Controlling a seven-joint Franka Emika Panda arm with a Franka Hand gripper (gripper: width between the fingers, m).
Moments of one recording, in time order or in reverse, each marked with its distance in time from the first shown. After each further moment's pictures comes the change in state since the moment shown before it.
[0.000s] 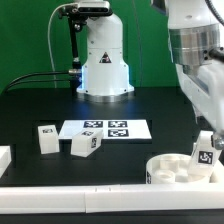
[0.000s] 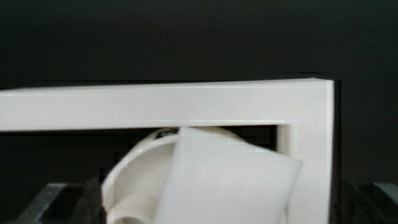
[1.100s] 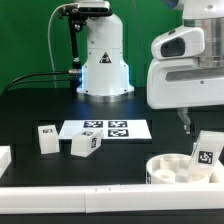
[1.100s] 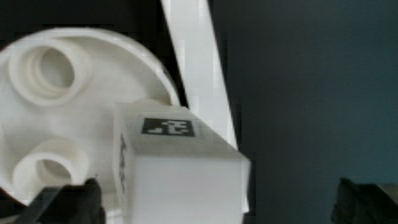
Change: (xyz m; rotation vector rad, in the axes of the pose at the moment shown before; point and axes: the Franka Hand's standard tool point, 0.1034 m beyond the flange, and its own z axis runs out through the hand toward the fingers) arm -0.015 0.003 0.001 -0.044 0.032 -1.268
